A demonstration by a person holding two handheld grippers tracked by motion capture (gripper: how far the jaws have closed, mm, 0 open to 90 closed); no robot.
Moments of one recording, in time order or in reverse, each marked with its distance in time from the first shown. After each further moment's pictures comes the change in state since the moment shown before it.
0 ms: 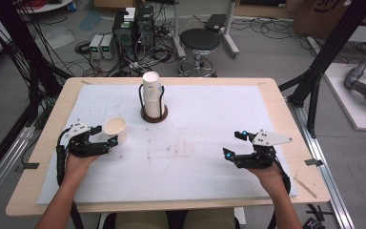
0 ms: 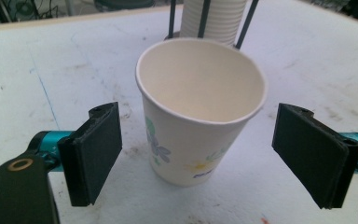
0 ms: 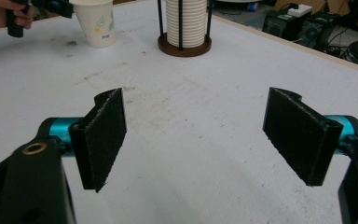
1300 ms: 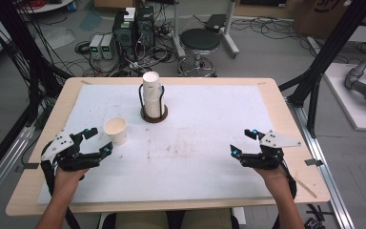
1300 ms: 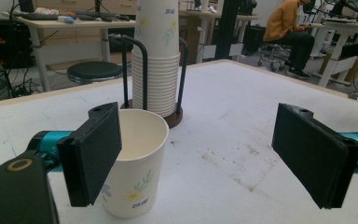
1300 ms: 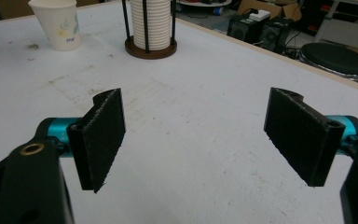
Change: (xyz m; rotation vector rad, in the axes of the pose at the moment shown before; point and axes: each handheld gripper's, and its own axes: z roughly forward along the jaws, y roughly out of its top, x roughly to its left) left arm -0.029 0.001 -0.046 -0.255 -0.129 0.059; right arm 0.000 0.000 -0.017 -0.014 -0.139 0.003
